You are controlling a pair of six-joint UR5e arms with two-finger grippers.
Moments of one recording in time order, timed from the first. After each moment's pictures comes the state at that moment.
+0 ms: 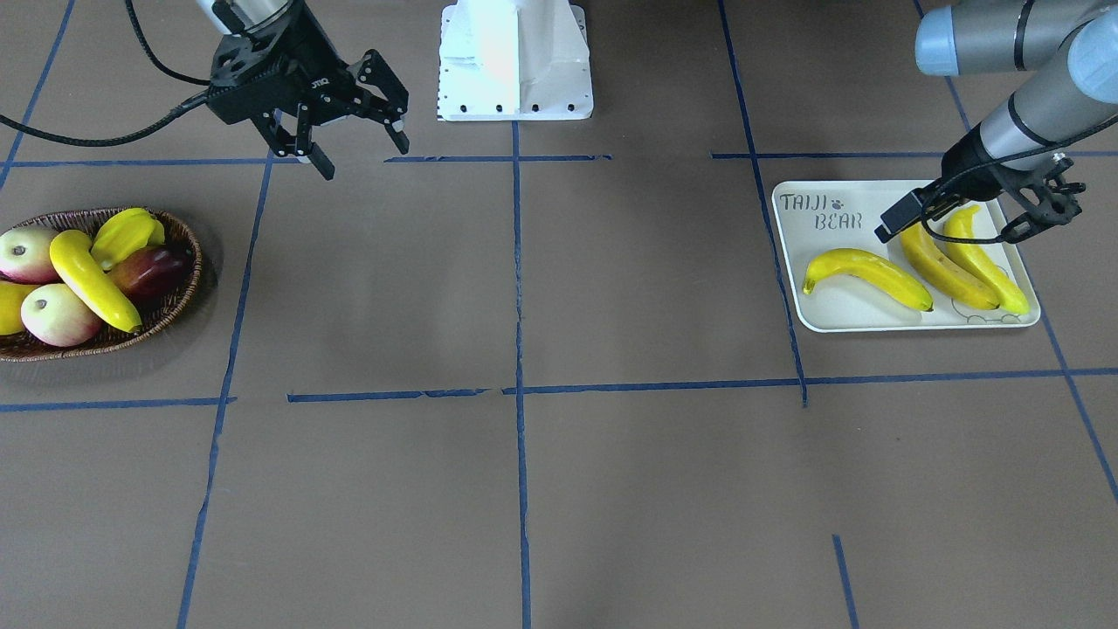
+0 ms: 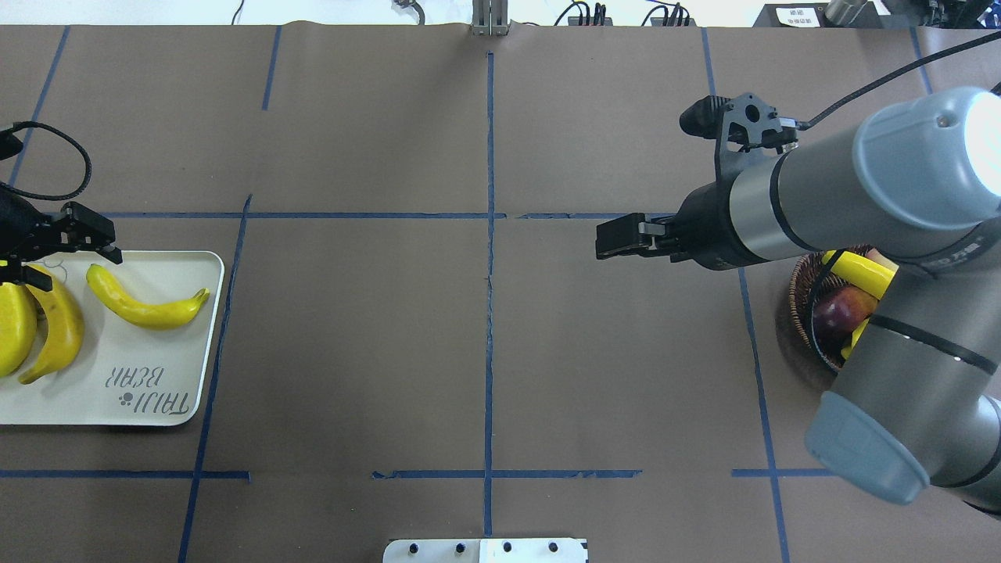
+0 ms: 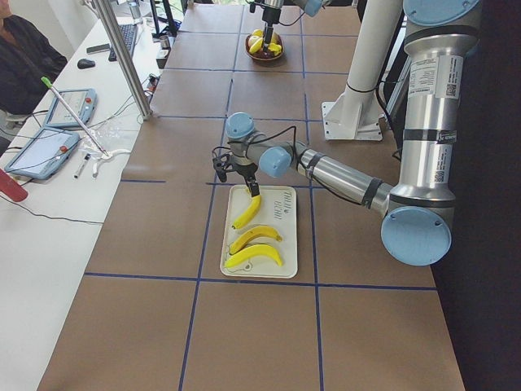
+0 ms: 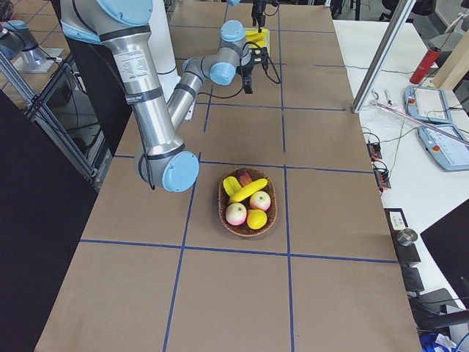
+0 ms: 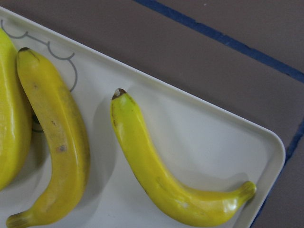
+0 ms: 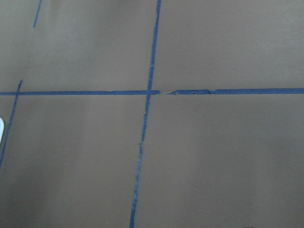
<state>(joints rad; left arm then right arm) -1.03 -1.59 -1.94 -1.76 -2.31 -1.15 0.70 -1.22 2.17 -1.47 1.97 1.16</state>
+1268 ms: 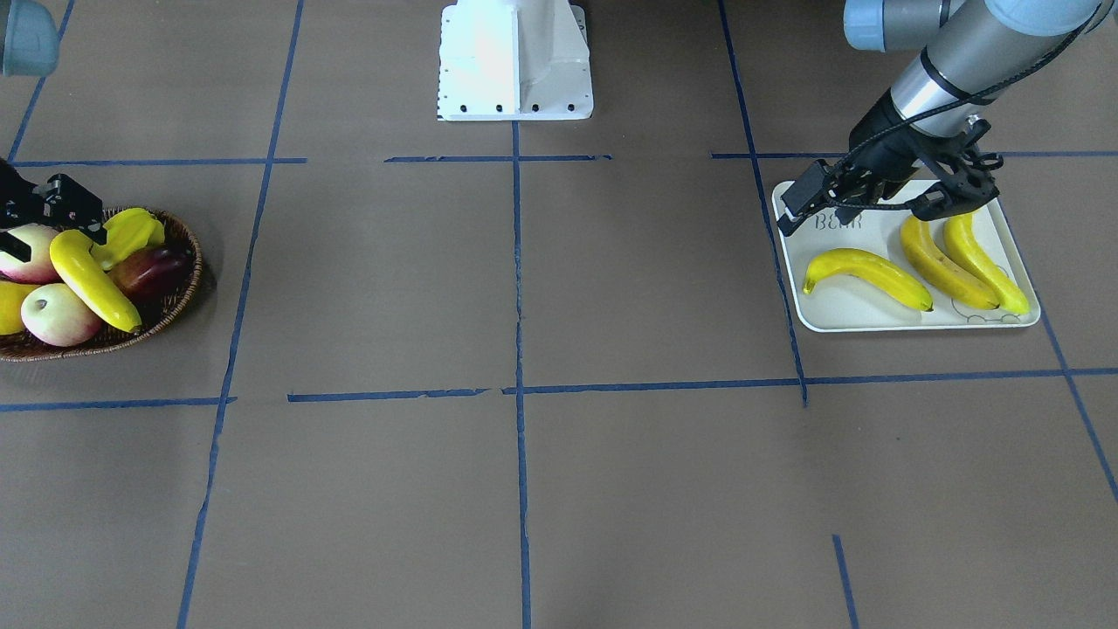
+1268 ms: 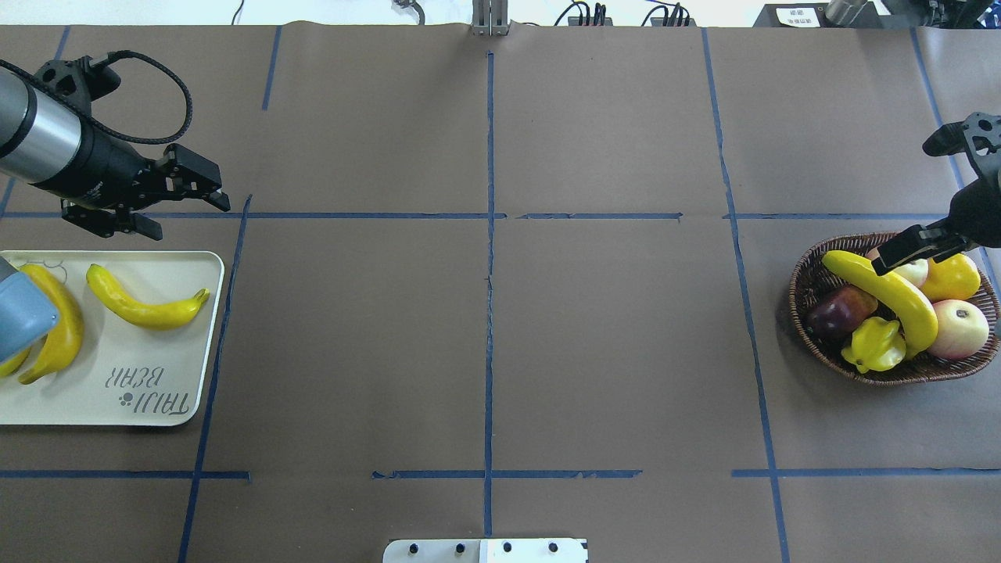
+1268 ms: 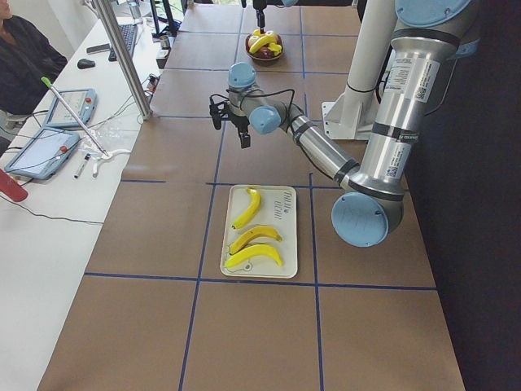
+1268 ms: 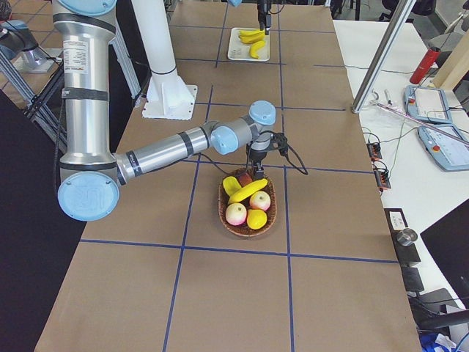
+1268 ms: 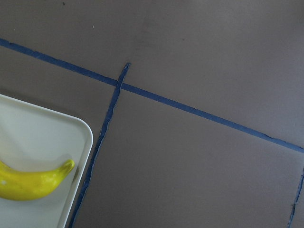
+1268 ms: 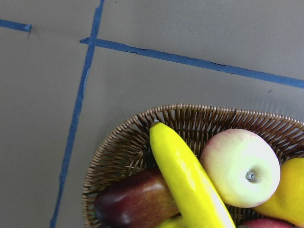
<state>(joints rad) -0.95 -1.81 -2.00 -1.75 -2.25 -1.30 1.09 -1.60 1.90 -1.45 2.29 0.37</state>
